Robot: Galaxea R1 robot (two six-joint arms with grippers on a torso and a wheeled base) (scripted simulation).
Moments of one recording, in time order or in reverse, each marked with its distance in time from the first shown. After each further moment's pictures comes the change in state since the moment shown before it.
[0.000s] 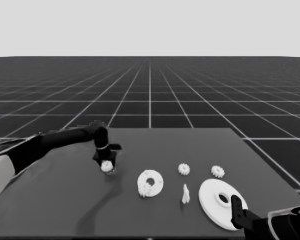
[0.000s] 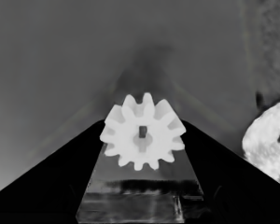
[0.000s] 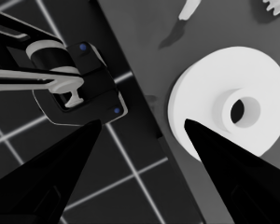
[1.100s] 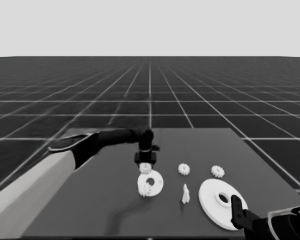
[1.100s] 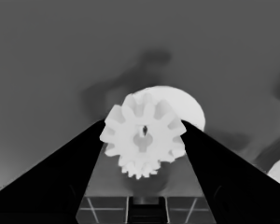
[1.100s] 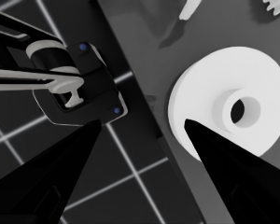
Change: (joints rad) left arm 0.006 0.464 -0.190 0.061 0.022 -0.279; right arm 0.000 0.000 0.000 0.000 0.000 0.000
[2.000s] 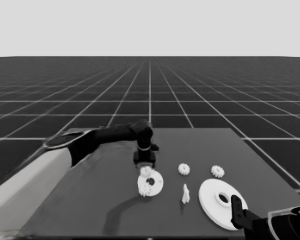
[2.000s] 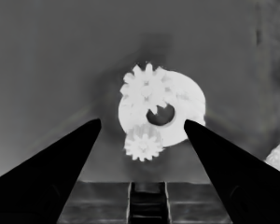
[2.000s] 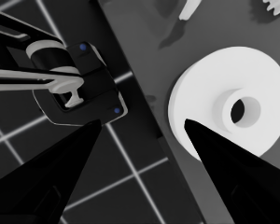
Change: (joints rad) left arm -0.028 -0.024 0.067 -0.051 0.040 -0.037; right arm 0.000 0.000 0.000 0.000 0.000 0.000
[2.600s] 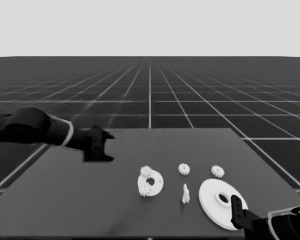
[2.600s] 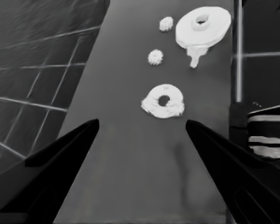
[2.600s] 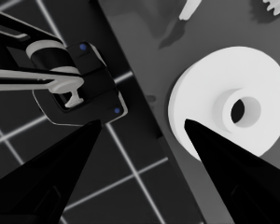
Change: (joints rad) left arm -0.340 -0.932 1.078 0.072 -0.658 1.191; right arm 0.000 0.000 0.000 0.000 0.000 0.000
